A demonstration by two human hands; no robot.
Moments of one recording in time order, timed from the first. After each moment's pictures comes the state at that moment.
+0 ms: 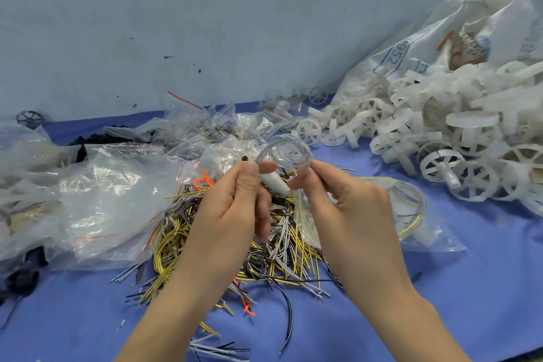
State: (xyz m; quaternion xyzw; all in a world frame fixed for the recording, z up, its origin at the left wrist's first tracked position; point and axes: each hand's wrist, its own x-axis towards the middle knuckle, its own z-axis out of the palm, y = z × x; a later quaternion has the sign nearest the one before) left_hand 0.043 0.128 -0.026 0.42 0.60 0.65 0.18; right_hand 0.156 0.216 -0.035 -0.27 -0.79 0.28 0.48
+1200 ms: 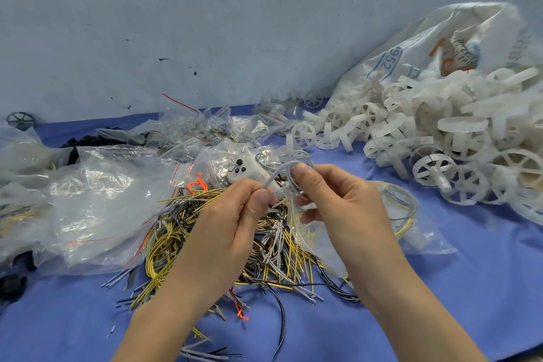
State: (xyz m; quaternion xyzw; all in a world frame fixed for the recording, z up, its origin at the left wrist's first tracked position) left_hand 0.028 0.126 -0.045 0.57 0.67 0.48 -0.03; right_hand 0.160 0.222 -0.023 -0.23 -0.63 0.62 0.41
